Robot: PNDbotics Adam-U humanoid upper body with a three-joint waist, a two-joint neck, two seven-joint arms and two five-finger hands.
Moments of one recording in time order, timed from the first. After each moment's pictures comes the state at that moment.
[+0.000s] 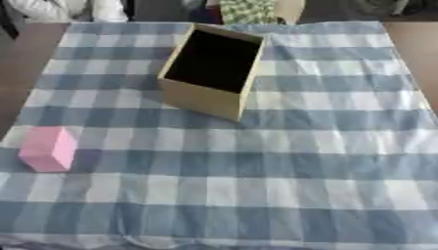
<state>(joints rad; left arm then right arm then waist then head) -0.38 1.08 -0.18 -1.79 -0.52 0.24 -0.85 -0.25 -0.43 -0.25 -1.99 0.21 -0.59 -0.12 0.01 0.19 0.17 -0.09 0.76</state>
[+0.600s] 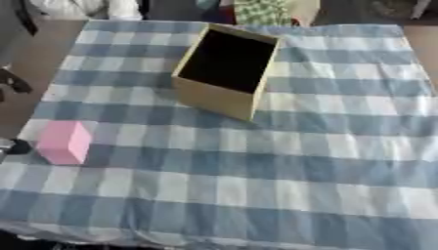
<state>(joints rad) -0.51 1.05 -0.27 -1.80 -0.45 0.23 -0.85 -0.25 -0.43 -0.25 -1.99 0.21 -0.59 -0.11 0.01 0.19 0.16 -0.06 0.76</state>
